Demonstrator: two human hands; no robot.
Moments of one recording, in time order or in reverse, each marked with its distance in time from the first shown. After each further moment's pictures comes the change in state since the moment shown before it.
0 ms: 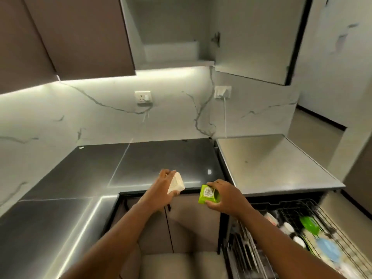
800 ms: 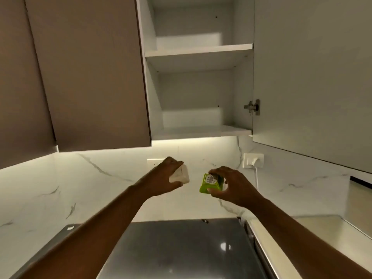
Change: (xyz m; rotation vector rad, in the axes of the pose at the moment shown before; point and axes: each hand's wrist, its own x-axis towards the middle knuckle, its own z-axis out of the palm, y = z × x) left_hand 0.313 -0.086 -0.232 0.216 0.244 0.288; right_hand 0.383 -0.025 -0.125 0.052 0.348 -0.288
